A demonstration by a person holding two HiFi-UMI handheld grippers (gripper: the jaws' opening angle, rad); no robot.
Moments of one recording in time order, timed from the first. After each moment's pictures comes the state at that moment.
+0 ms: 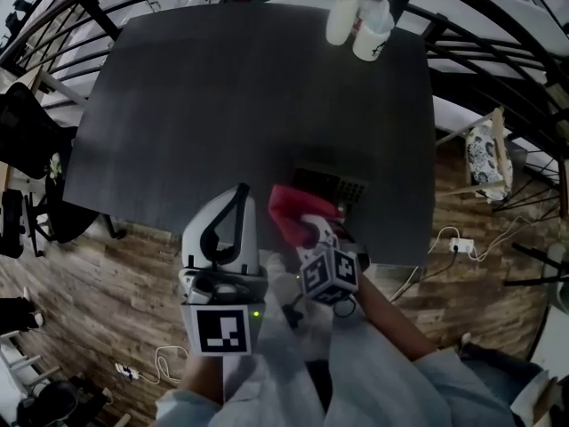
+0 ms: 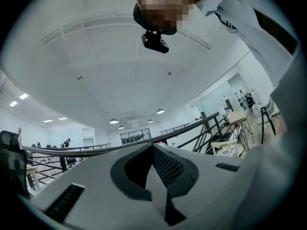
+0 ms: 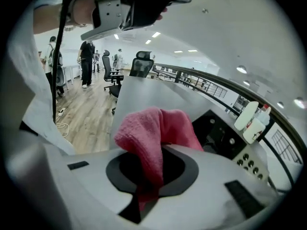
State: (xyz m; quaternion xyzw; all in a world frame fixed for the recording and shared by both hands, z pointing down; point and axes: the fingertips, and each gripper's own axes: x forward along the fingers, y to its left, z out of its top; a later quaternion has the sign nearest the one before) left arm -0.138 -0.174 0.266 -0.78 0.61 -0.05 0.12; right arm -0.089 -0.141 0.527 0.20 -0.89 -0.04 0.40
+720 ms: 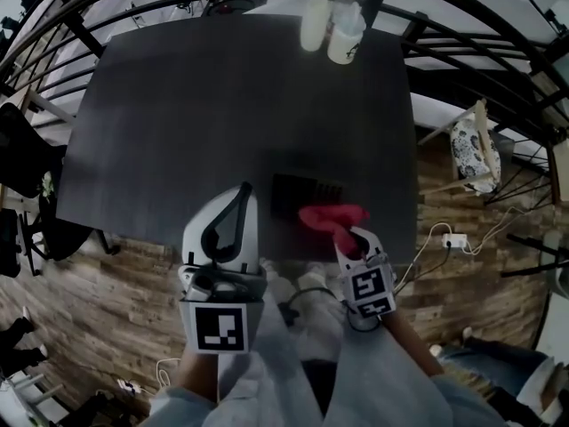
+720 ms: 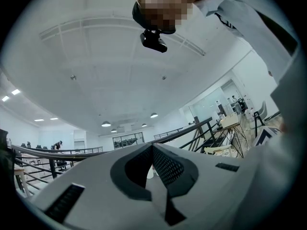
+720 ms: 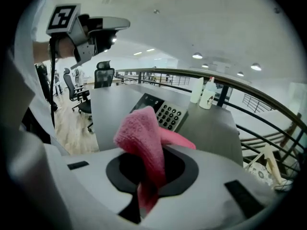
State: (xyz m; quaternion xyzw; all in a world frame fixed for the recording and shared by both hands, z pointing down) left arm -0.100 -0.181 0.255 -0.81 0.57 -0.03 0.13; right arm 0.053 -0.145 0.505 0.40 -0.85 0.10 0.33
